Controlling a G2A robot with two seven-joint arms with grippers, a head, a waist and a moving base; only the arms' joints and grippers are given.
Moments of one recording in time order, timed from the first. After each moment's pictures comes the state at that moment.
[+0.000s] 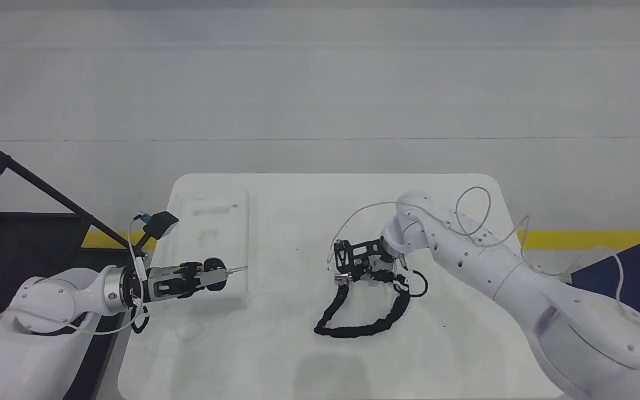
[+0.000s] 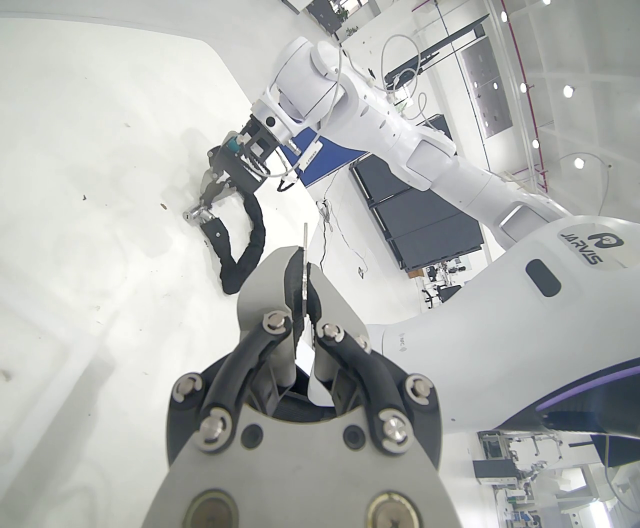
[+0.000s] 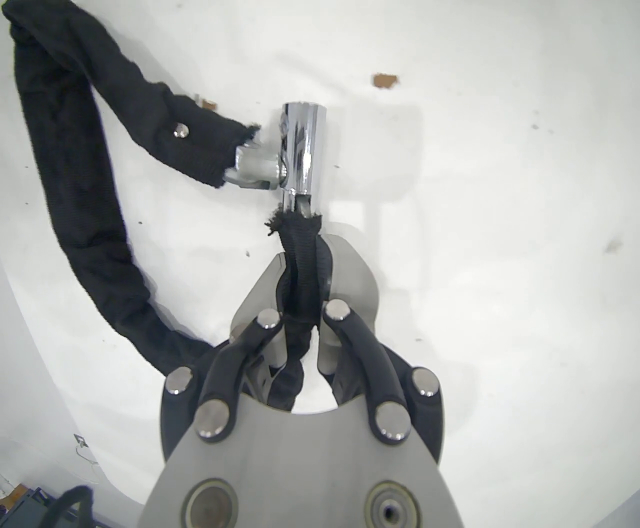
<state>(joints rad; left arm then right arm) 1.55 -0.79 -1.67 -1.74 -0.48 -0.56 -1.26 -0.35 -1.23 0.19 -0.96 -0.71 -1.01 0.77</state>
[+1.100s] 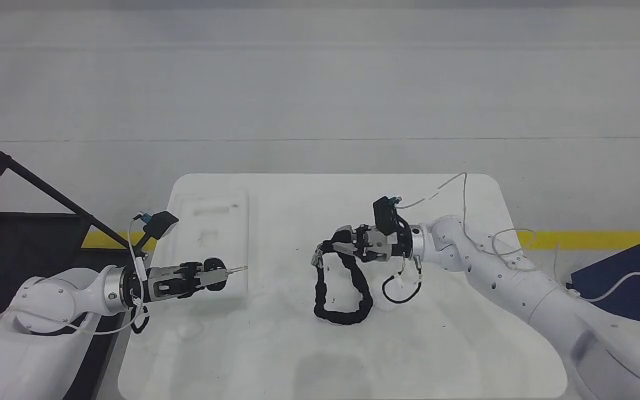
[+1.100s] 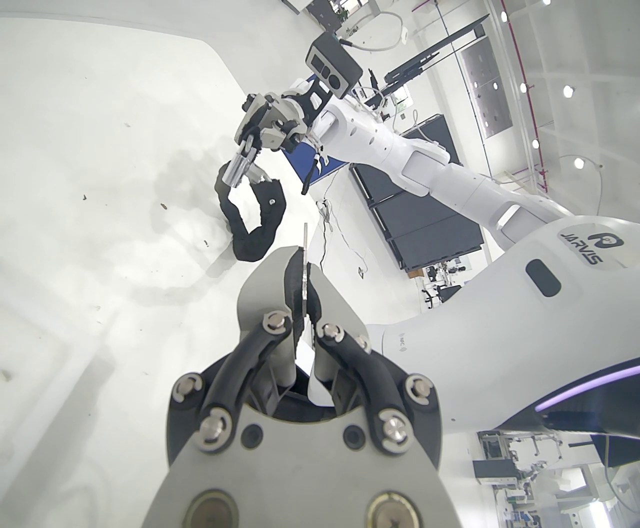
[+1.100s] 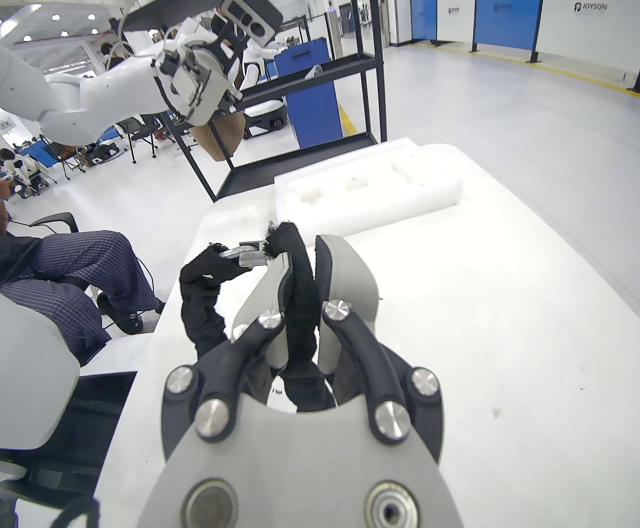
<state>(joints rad) 1.55 -0.79 -1.67 -1.74 -0.48 -0.56 -1.26 -0.47 -1.06 0.17 -1.01 -0.71 -1.01 -0.42</state>
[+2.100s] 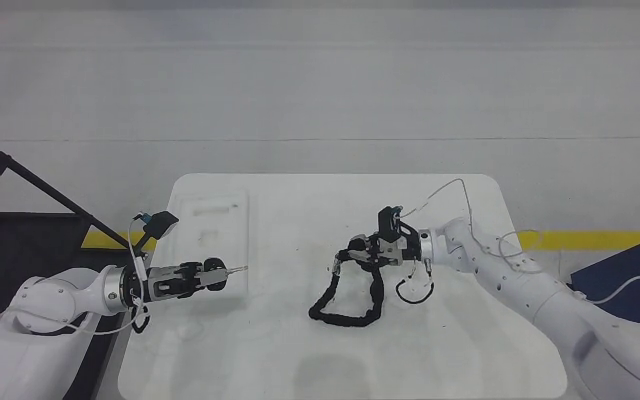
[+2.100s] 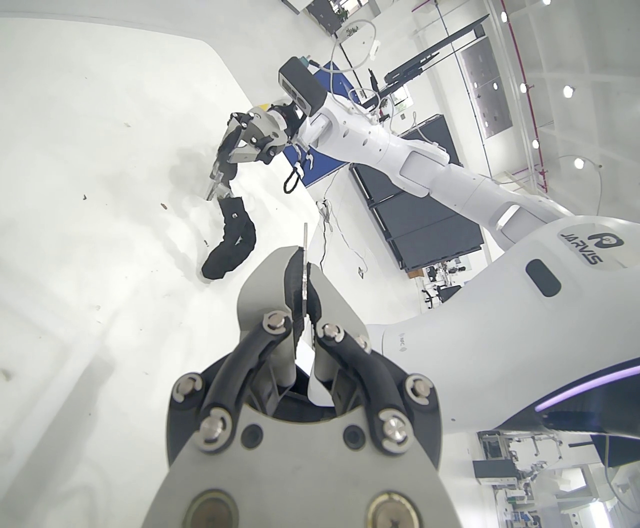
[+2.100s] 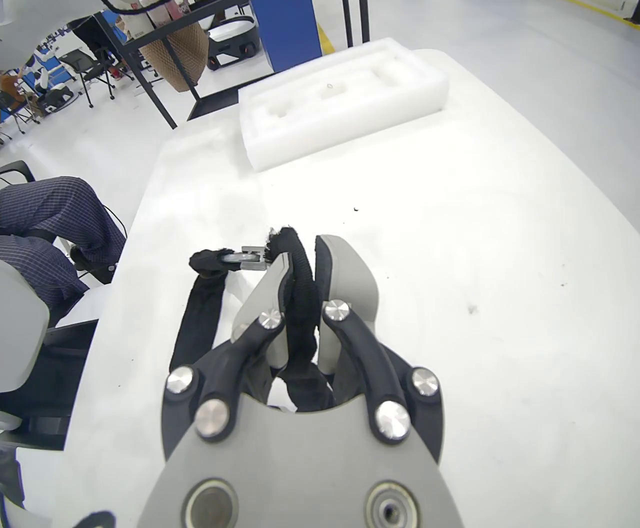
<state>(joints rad) 1.55 -0.79 -1.67 -1.74 -0.48 -0.56 -1.26 -0.48 -1.05 0.17 -0.92 -0.79 -1.01 -0.34</state>
